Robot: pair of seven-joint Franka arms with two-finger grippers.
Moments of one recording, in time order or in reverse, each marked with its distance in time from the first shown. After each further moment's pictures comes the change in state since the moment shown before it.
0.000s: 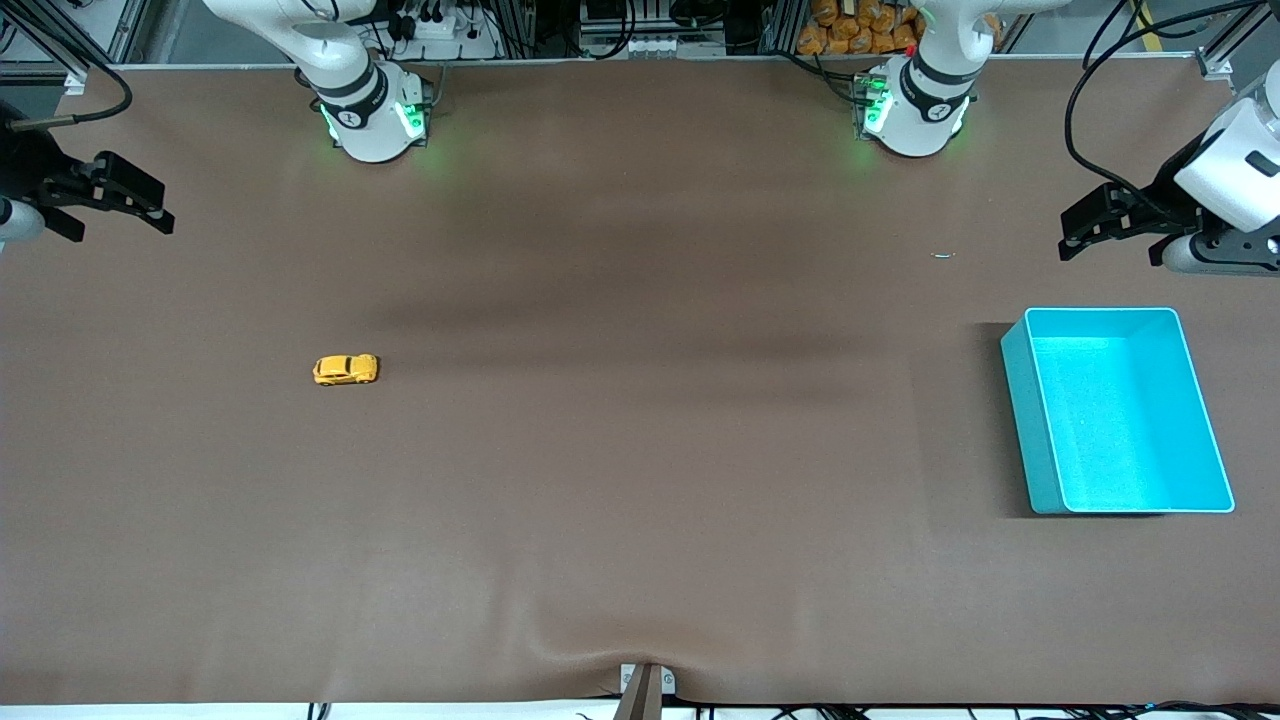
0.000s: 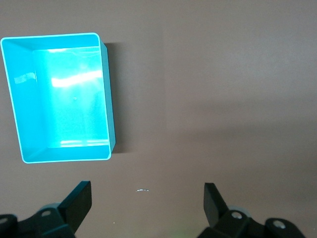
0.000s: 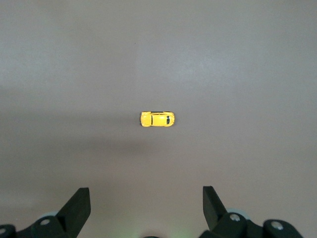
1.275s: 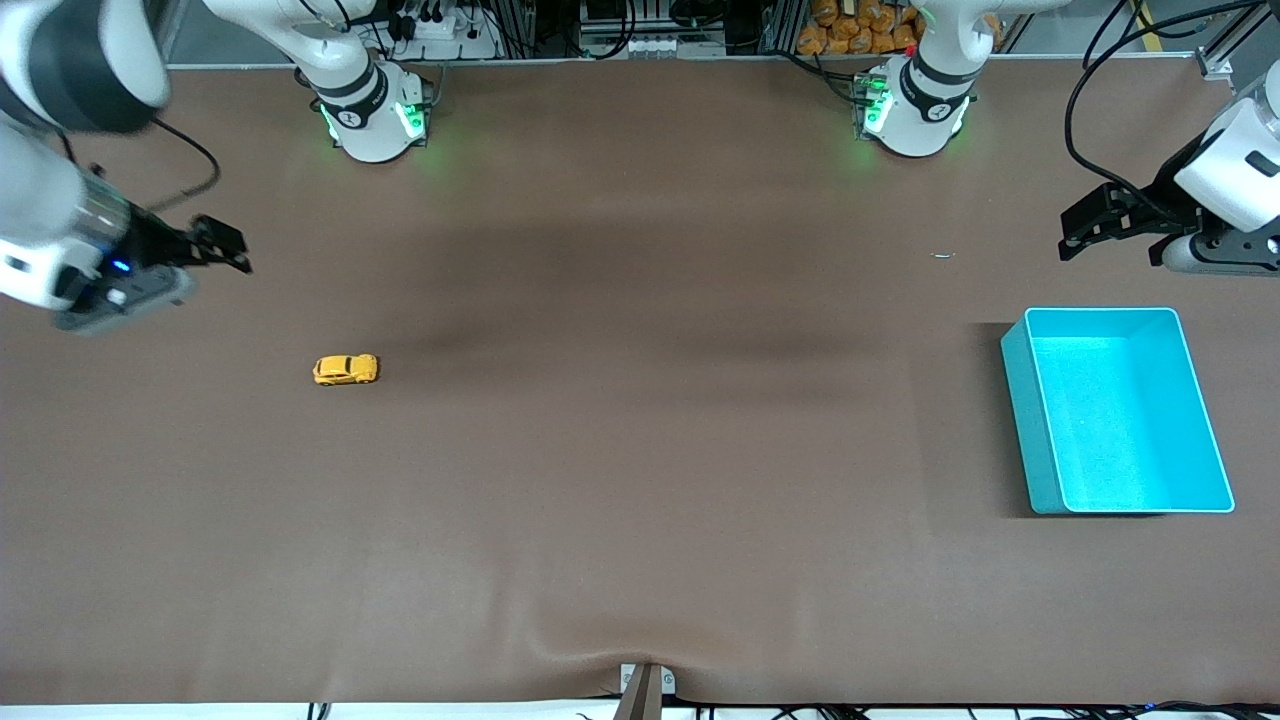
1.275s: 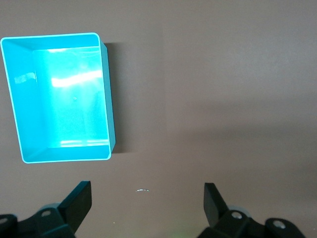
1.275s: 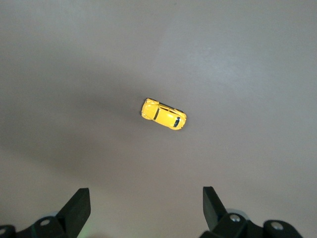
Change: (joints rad) left arm 0.000 0.000 0.000 0.000 0.000 0.000 0.000; right arm 0.000 0.039 0.003 -0.380 0.002 0.327 -0.438
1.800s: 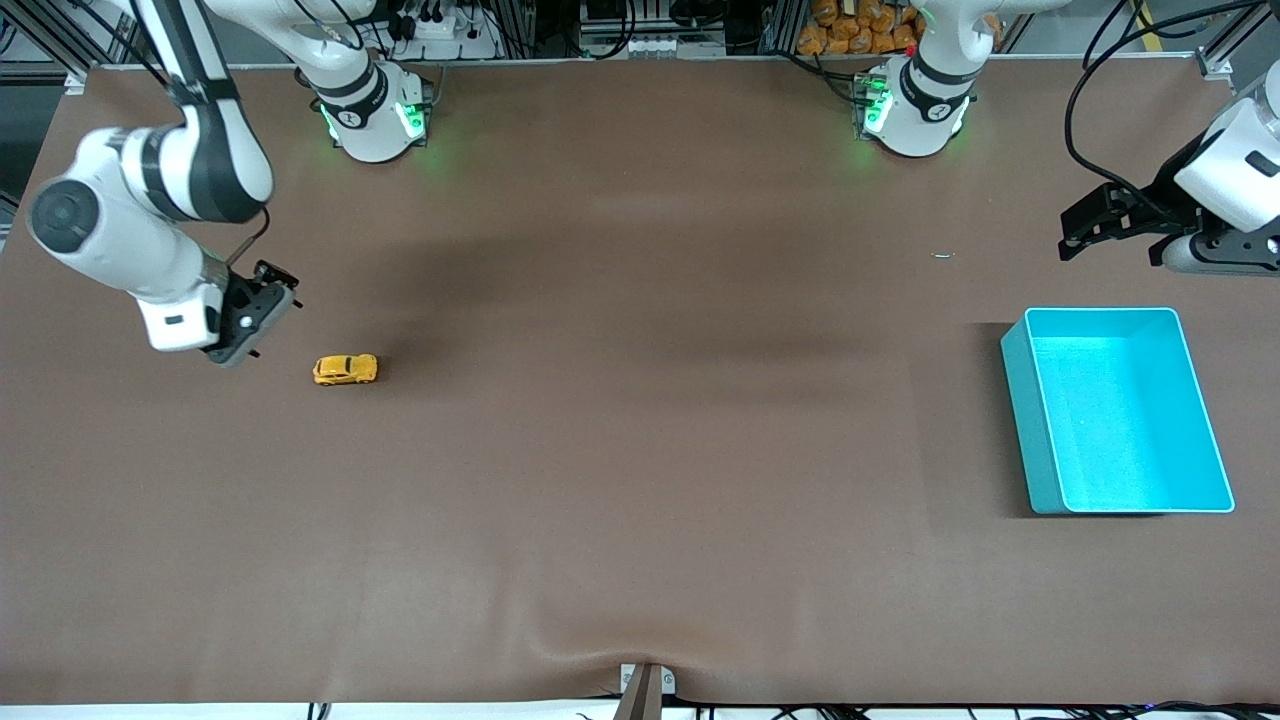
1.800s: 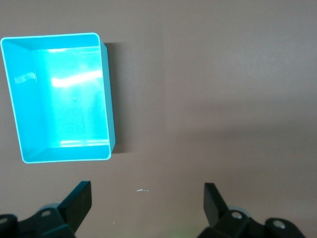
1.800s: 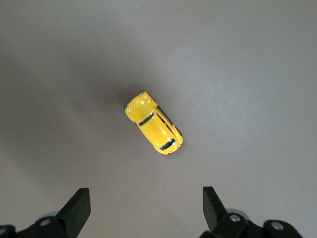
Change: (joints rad) left arm 0.000 0.000 0.000 0.000 0.000 0.000 0.000; right arm -0.028 0.100 0.001 -0.279 -0.058 0.417 -0.514
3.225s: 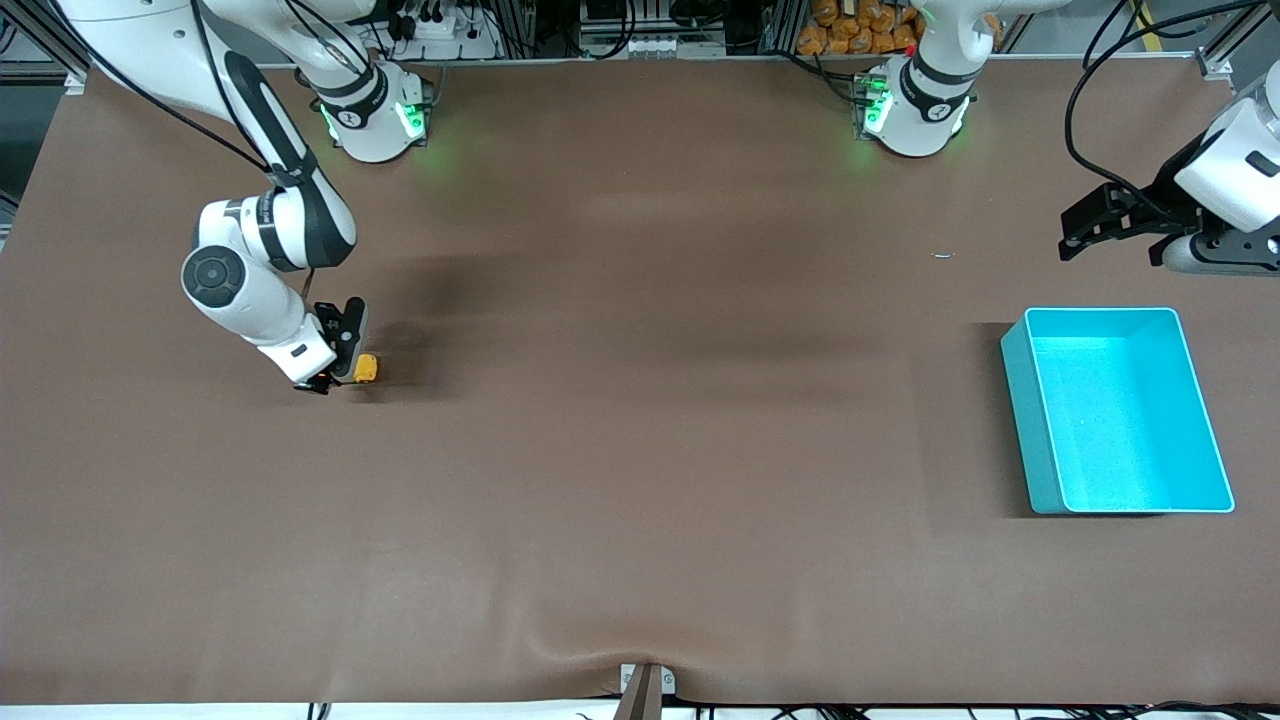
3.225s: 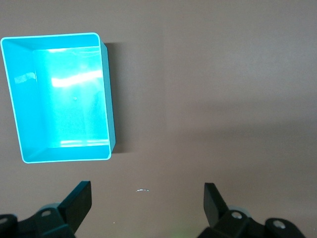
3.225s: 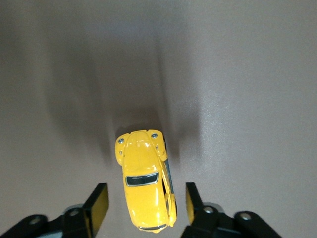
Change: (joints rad) left arm 0.000 0.000 0.000 0.000 0.000 0.000 0.000; right arm 0.023 0.236 0.060 -0.042 -0.106 0.318 -0.273
